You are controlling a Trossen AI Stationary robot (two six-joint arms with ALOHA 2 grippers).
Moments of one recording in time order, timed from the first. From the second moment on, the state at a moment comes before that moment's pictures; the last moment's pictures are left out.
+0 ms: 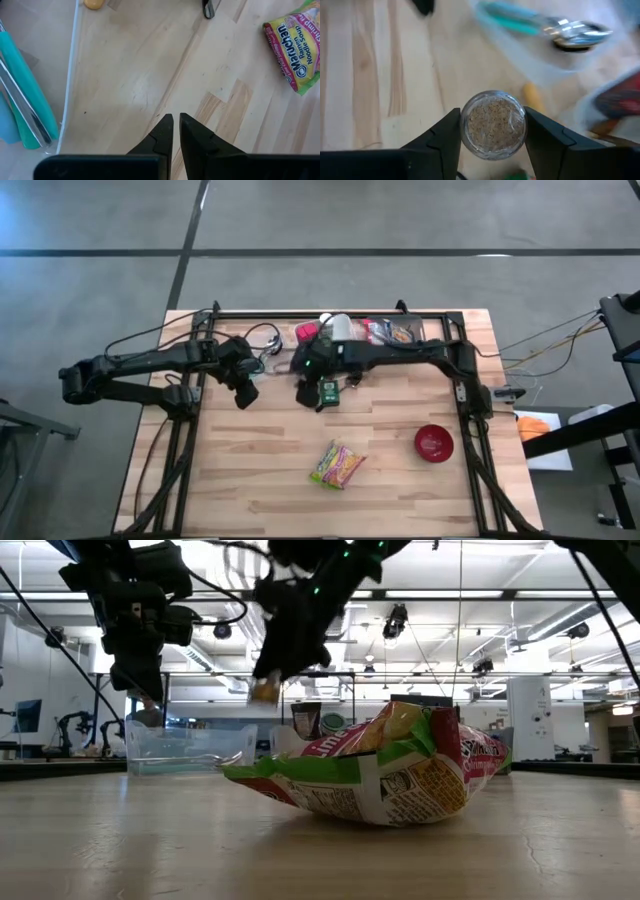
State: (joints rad) left arm 0.35 1.04 0.70 -0.77 0.28 -0.29; right arm -0.11 2.07 1.78 -0.60 0.02 0.16
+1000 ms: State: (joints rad) left arm 0.35 1.04 0.70 -0.77 0.28 -0.29; right arm -0.48 1.89 1.50 -0.63 0.02 0.26
